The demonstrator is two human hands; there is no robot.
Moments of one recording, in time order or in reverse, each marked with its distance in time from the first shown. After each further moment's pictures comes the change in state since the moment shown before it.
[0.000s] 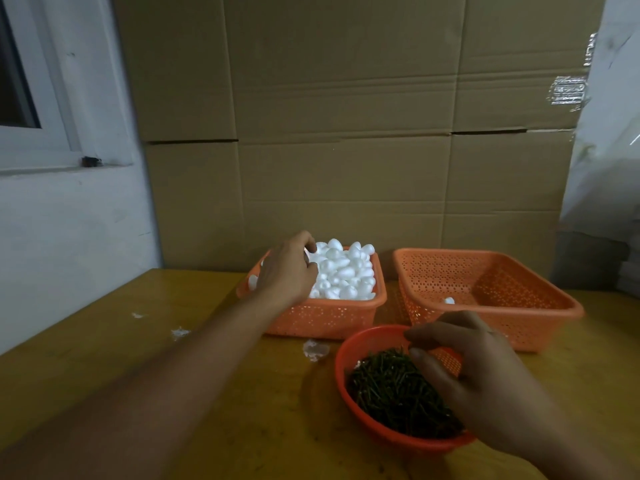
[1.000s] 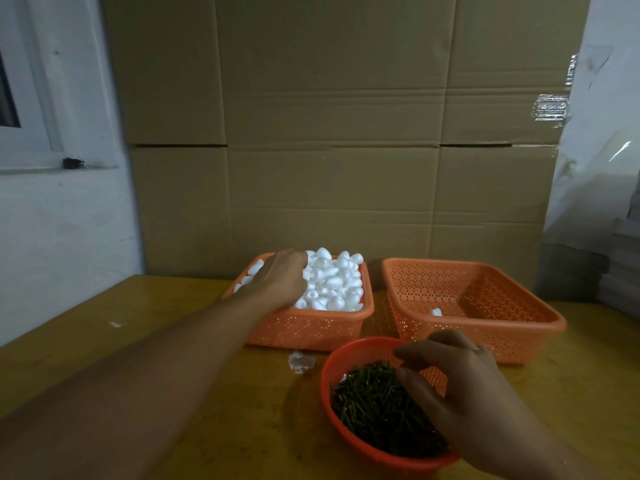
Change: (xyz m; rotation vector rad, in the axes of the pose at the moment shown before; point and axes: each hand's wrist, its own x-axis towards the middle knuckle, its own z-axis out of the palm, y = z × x) left_hand 0.033 -0.006 0.016 0.362 -0.205 0.034; right_hand 0.000 0.005 0.004 -0.084 0.017 -0.014
